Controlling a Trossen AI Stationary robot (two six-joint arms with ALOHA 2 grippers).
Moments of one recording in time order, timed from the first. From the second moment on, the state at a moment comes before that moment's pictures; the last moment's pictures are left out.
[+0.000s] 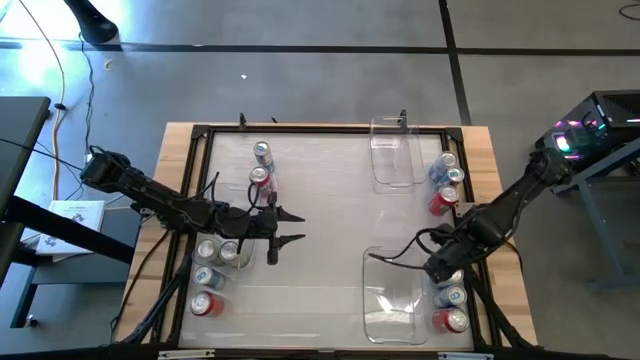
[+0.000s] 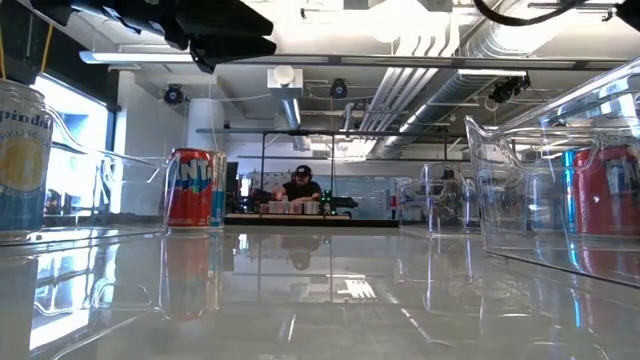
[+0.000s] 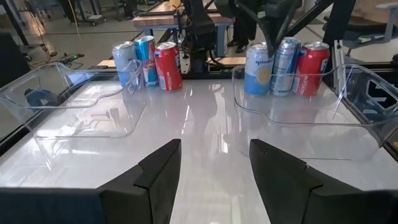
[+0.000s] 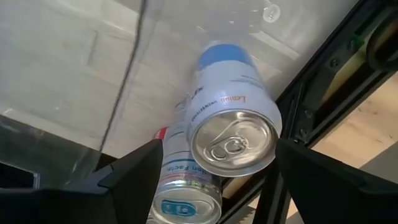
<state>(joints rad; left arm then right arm) -0.33 1.27 0.60 0.40 -0.41 -0.05 0.70 1.19 1.01 -1.28 -0.23 1.79</state>
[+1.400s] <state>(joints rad) -0.33 1.27 0.60 0.41 -0.41 -0.05 0.75 1.17 0.91 -1.22 -0.19 1.87</state>
